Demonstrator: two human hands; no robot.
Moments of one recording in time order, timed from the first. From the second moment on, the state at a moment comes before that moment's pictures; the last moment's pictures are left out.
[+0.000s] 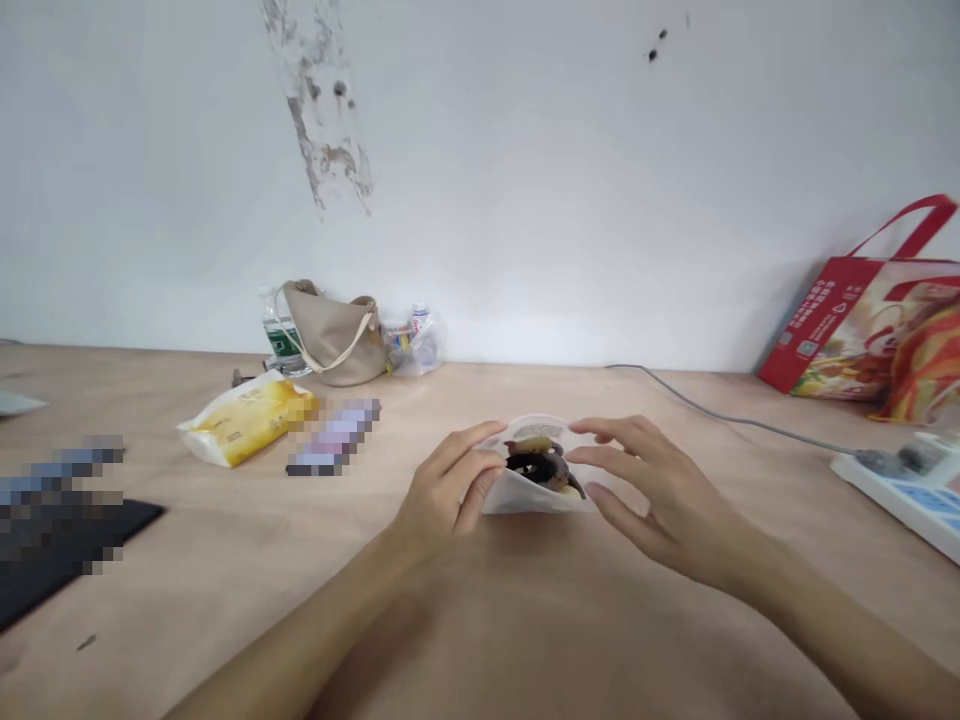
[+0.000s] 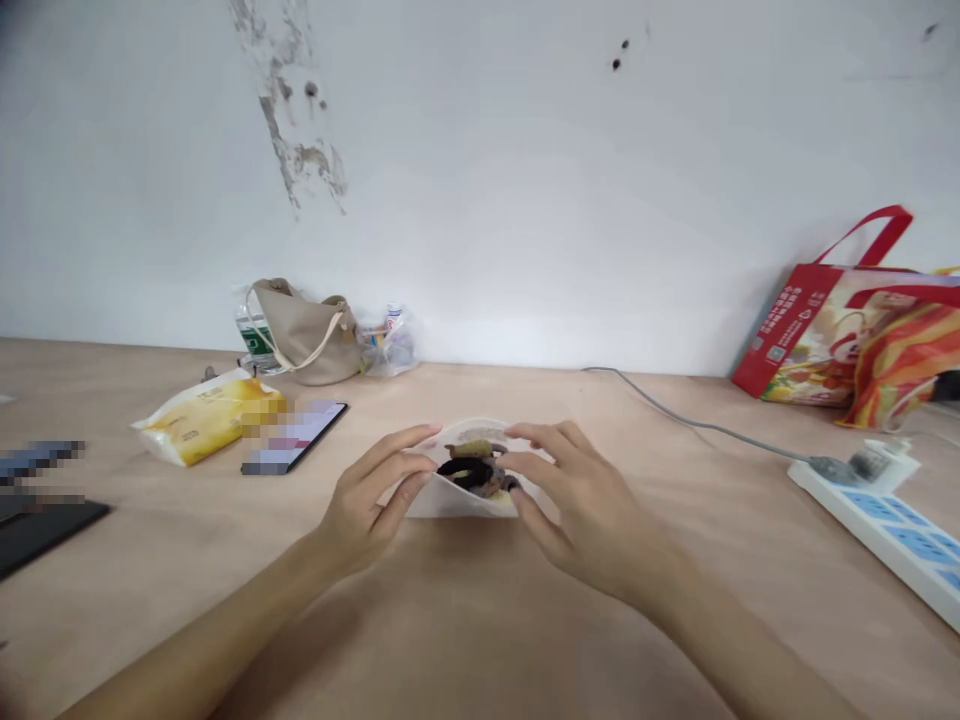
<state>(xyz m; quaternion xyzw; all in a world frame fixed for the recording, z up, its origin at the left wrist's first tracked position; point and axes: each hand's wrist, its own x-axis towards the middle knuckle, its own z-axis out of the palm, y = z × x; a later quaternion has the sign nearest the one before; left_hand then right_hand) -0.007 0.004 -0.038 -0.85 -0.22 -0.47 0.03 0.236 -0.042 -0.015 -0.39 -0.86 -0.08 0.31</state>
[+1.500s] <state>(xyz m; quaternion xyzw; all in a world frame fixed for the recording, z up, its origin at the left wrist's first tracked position) -0.016 -0.043 -0.010 -0.80 -0.36 -0.43 -0.22 0.151 -0.055 0.023 -0.39 -0.89 -0.13 0.19</state>
